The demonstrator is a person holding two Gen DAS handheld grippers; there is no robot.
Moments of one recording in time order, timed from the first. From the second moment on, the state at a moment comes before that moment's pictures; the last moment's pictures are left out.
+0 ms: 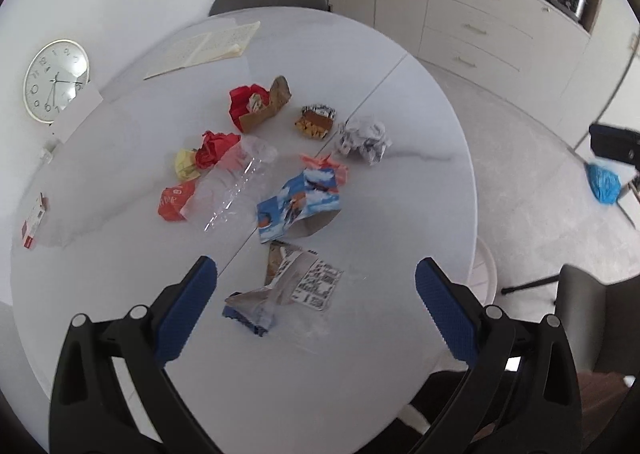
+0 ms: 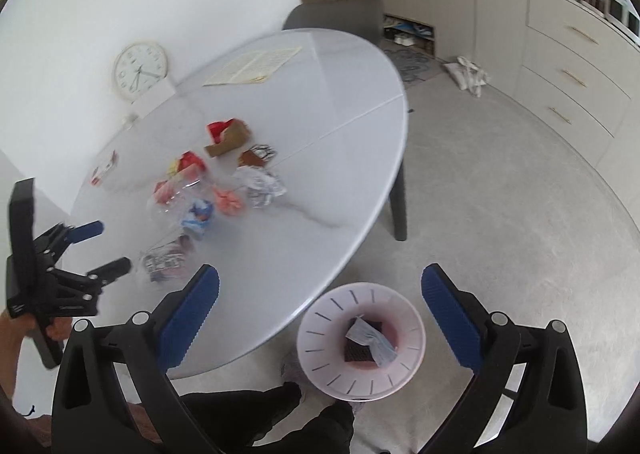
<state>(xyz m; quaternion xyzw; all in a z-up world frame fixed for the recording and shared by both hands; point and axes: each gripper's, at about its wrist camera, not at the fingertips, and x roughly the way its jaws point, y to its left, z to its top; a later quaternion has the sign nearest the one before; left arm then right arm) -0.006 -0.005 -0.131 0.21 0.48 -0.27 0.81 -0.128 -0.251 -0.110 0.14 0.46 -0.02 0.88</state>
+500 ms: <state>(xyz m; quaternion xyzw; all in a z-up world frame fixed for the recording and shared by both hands) 0.029 -0.017 -0.218 0.33 0.52 -0.42 0.66 -0.116 -0.190 -0.131 0.16 0.51 -0.04 0.85</state>
